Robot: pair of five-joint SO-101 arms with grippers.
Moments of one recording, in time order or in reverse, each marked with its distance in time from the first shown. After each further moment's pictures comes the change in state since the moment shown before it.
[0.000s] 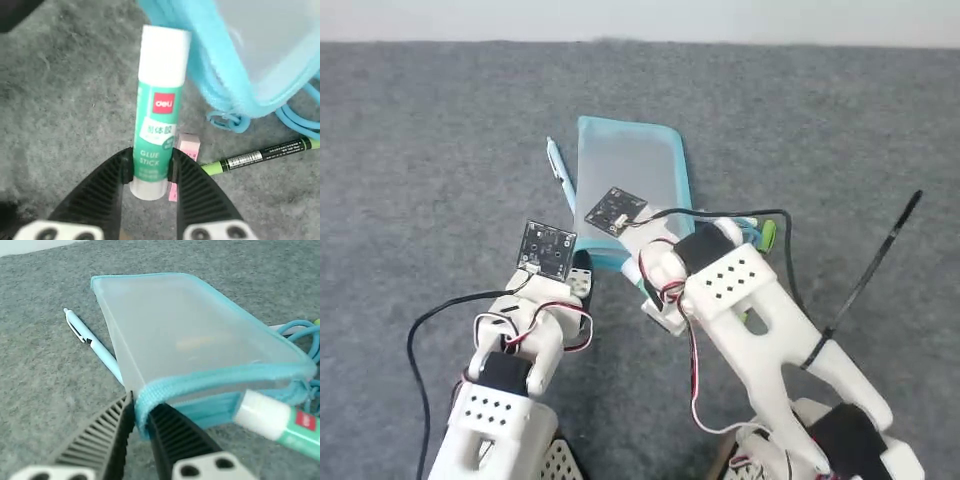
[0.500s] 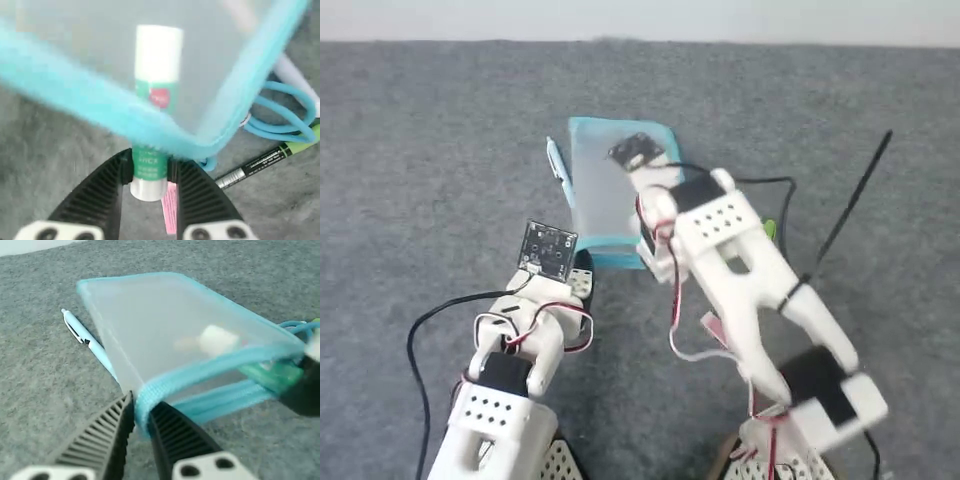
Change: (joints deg) left arm 0.3 0.0 0.0 0.0 0.0; right arm 7.1 21.5 -21.5 -0.7 -11.6
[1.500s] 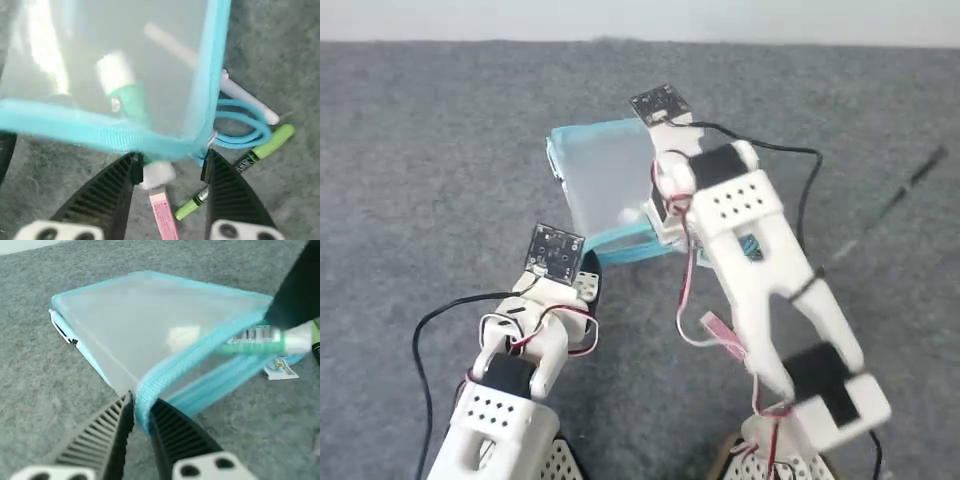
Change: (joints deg) left arm 2.4 0.0 0.7 -0.4 0.4; right arm 2.7 -5.9 -6.8 2.5 -1.7
